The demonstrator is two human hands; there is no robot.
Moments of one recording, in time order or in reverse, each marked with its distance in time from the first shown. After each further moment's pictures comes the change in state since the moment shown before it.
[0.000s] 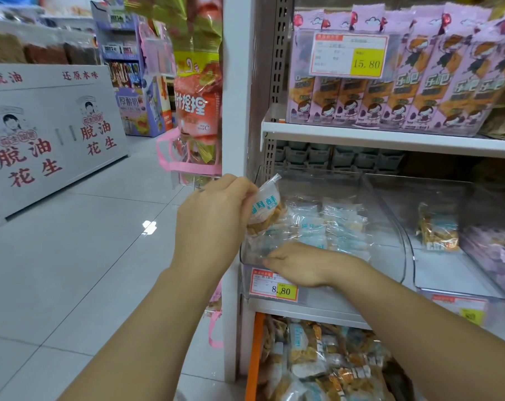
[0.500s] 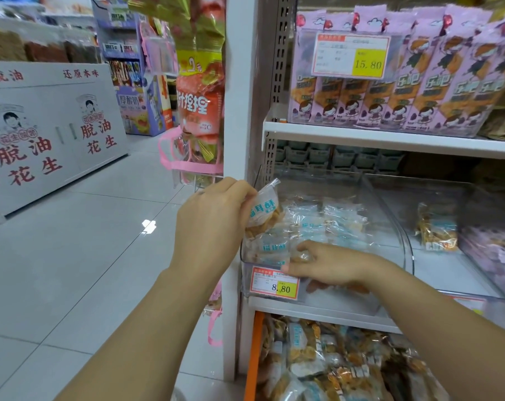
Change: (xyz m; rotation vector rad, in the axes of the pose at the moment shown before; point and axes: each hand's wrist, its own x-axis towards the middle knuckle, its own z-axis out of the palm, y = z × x) left_hand -0.004 -0.003 -0.001 0.004 -0.027 -0.004; right_hand -0.026 0.027 -0.001 0.383 -0.012 0.209
